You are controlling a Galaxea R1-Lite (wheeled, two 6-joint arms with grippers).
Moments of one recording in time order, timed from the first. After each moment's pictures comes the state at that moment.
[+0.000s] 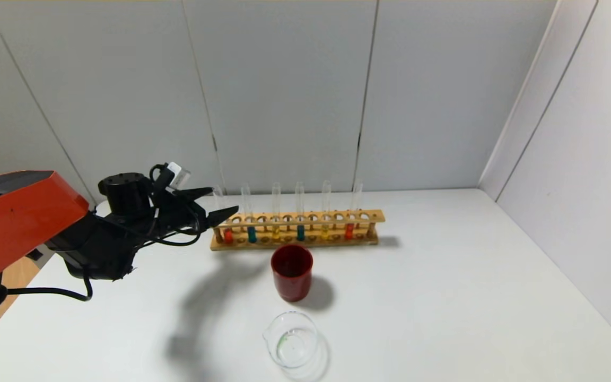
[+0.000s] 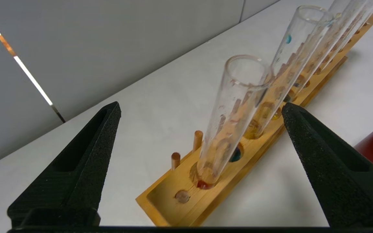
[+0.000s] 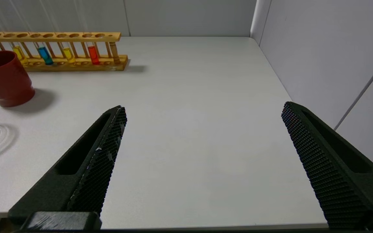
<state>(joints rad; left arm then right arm) -0.03 2.26 -0.99 -1.16 -0.71 0.11 0.00 0.00 0.00 -0.01 0.01 0.00</state>
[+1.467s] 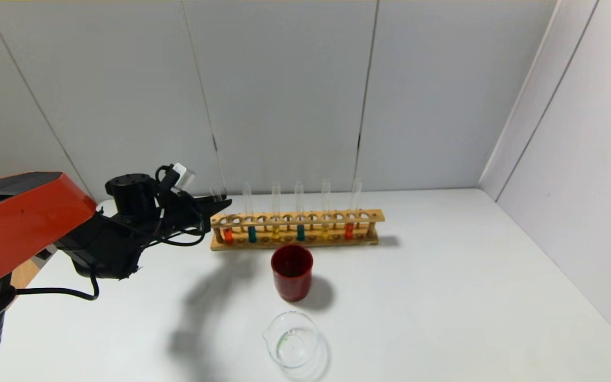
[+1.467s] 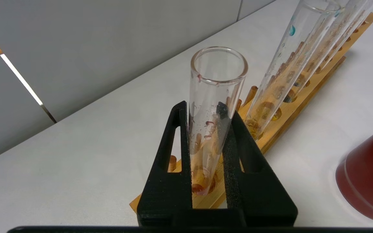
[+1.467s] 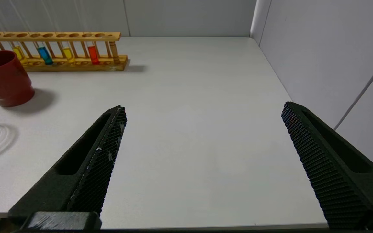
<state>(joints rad) -0.04 2.29 -1.02 -1.15 -0.71 0.10 0.00 0.00 0.00 -0.01 0.01 0.00</state>
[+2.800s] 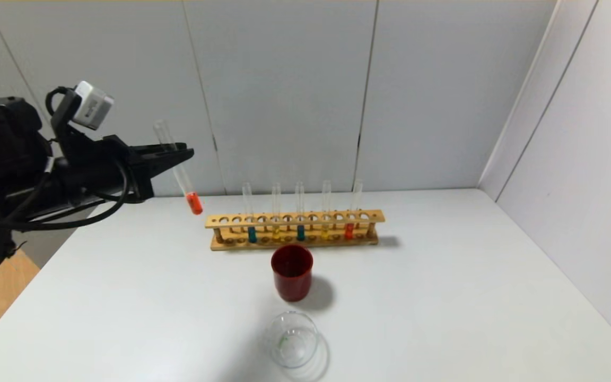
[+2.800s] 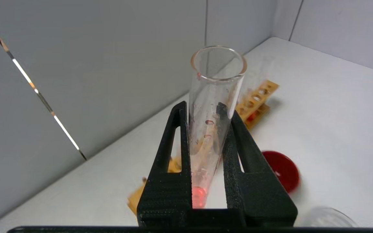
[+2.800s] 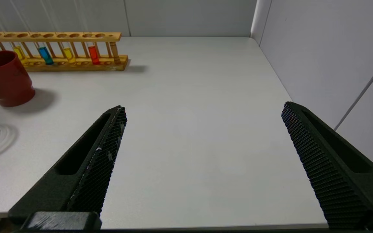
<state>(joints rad) -0.04 1.61 -0.83 -0.79 -0.71 0.10 0.00 0.00 0.00 -0.01 0.01 0.00</state>
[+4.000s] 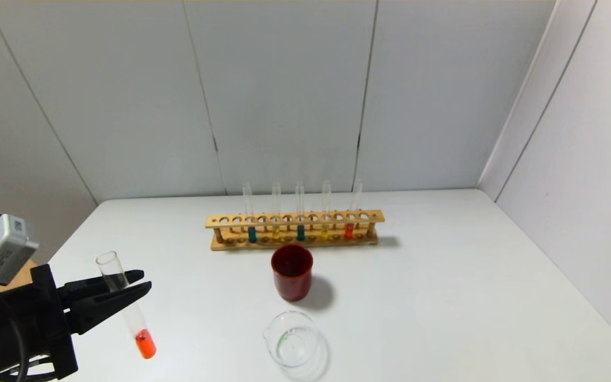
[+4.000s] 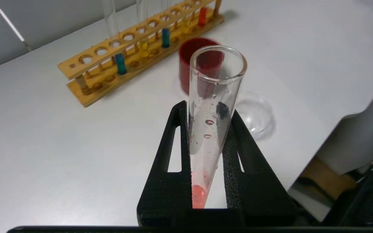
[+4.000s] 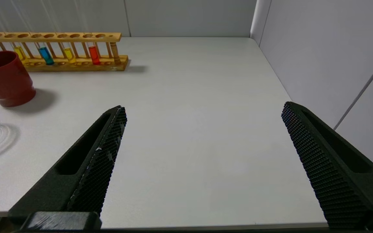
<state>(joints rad) -0.03 1.12 -0.28 -0.57 -0.69 0.19 0.00 0.00 0.00 -0.01 0.01 0.00</state>
